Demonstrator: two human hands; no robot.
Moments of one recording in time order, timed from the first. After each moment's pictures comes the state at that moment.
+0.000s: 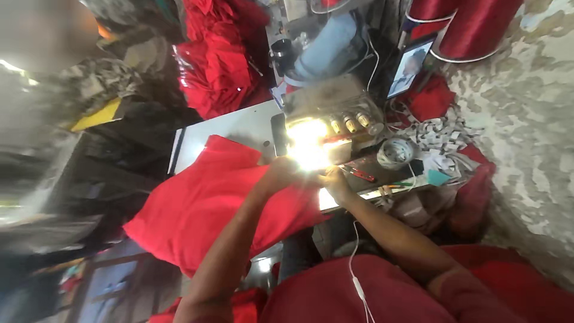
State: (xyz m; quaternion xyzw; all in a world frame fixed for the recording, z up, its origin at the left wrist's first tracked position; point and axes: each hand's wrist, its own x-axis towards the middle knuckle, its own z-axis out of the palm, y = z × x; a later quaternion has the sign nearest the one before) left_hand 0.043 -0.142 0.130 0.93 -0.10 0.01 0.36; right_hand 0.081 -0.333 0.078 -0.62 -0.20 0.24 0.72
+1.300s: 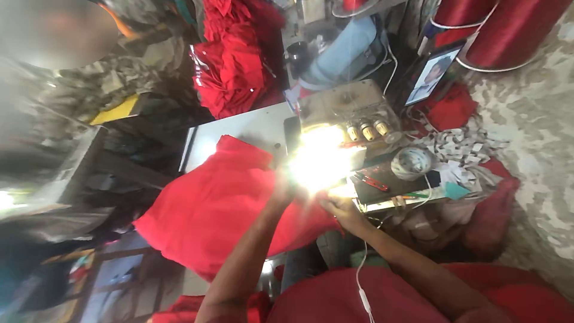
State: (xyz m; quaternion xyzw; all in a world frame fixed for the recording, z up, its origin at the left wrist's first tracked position) left_hand 0.035 -0.151 0.103 0.89 0.01 0.25 0.37; right_hand 0.053 -0.353 0.050 -0.68 -0.29 0.26 0.62
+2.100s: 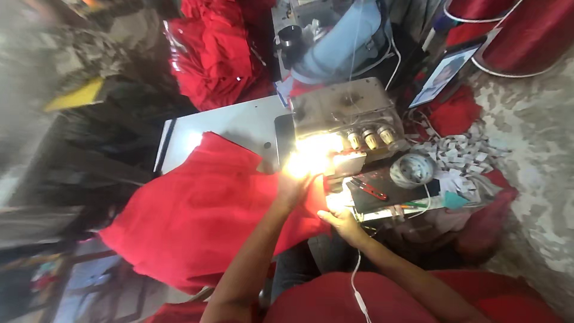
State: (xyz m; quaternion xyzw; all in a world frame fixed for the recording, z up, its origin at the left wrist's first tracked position) left_hand 0.069 -0.156 0.057 0.94 -0.05 0.29 0.18; right_hand 0.062 -0.350 0.009 -0.63 -0.20 0.32 0.67
